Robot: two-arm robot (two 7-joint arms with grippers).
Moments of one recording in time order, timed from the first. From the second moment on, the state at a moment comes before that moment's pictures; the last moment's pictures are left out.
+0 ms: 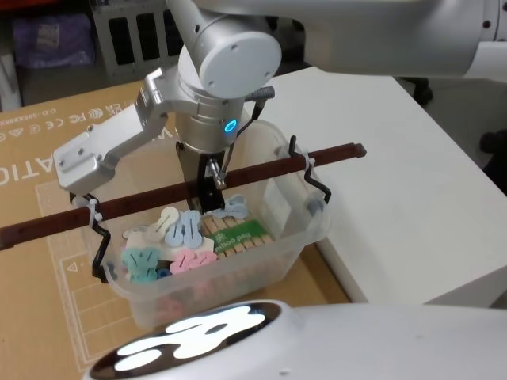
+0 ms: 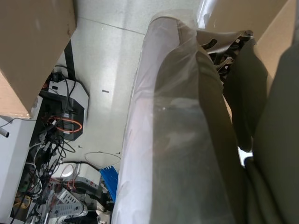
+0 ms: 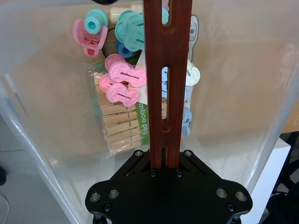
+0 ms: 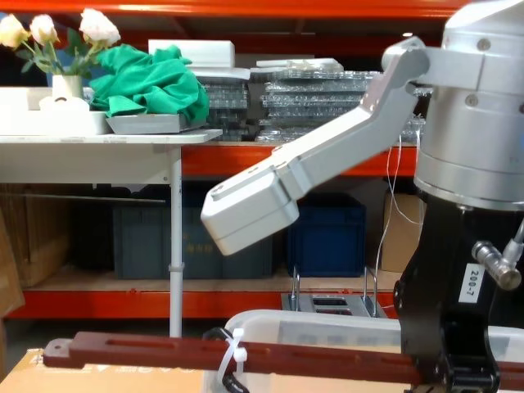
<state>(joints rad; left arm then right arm) -1.47 0.98 1.56 -0.90 0.05 0.15 -1.47 1.37 0.56 -1.55 -1.69 -0.38 -0.43 1.33</state>
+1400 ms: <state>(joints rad) -1.47 0.98 1.56 -0.90 0.05 0.15 -1.47 1.33 0.50 -1.59 -1.60 -0.40 -0.40 1.31</state>
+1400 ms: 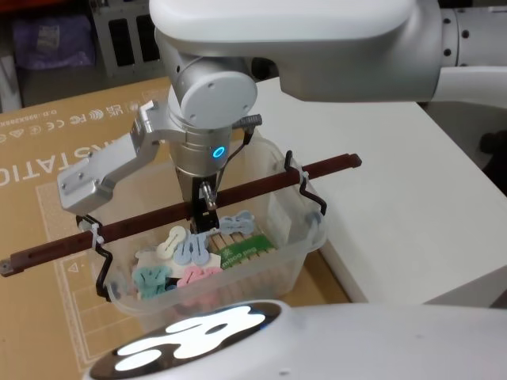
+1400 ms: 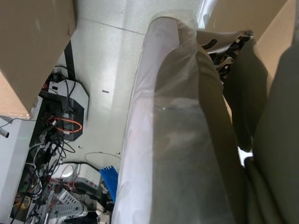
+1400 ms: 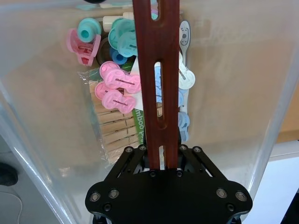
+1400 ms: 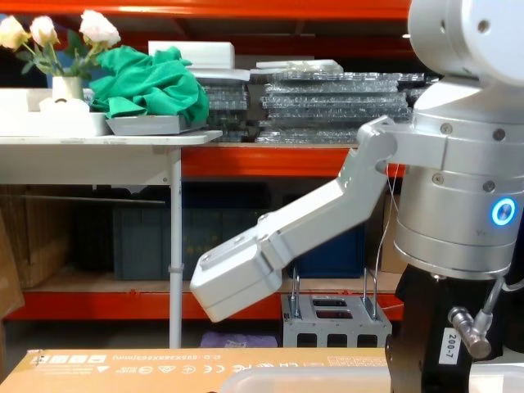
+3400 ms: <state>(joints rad) -1.47 0.98 1.56 -0.90 0.05 0.15 -1.47 1.43 0.72 -1.41 -1.71 -0.18 -0.49 1.32</state>
